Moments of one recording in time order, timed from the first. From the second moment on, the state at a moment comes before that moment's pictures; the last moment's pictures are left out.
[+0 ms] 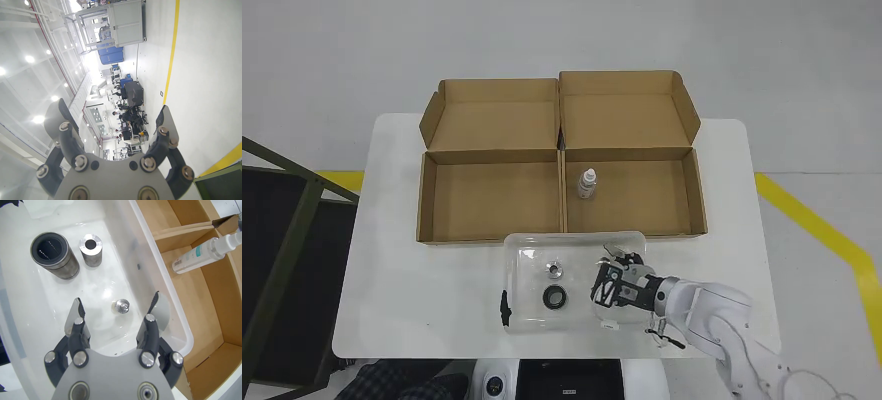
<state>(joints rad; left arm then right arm) -0.01 -0.37 -0.75 -1.25 2.03 -0.40 0.22 -1.52 -1.13 1.21 -2.05 -1.58 -0.70 0.54</state>
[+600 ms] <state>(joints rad) -0.01 -0.37 -0.75 -1.25 2.03 -0.40 0.22 -1.45 -1.13 1.14 -2.00 -1.62 -0.65 0.62</state>
